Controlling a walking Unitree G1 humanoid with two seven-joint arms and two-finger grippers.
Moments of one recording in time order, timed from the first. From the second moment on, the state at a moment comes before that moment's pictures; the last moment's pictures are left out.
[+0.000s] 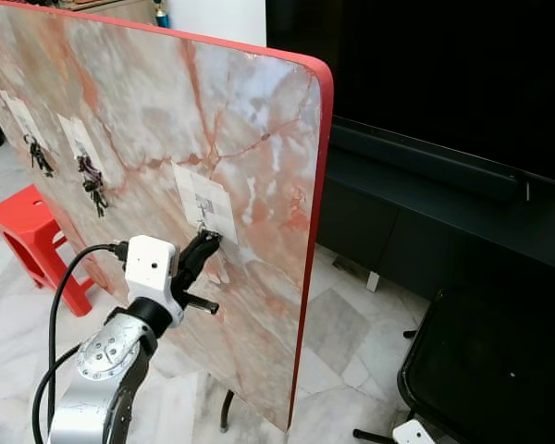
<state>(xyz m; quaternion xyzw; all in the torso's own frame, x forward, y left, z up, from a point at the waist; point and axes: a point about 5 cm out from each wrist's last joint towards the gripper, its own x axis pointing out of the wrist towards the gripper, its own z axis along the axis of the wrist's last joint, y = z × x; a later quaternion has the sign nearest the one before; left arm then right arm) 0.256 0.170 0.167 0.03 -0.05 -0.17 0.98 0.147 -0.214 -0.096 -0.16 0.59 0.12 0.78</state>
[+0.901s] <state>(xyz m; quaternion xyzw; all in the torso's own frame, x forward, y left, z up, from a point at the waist) 0.261 0.174 0.166 0.03 -0.04 -0.16 0.99 0.147 -0.214 -0.096 -0.16 0.59 0.12 0.78</state>
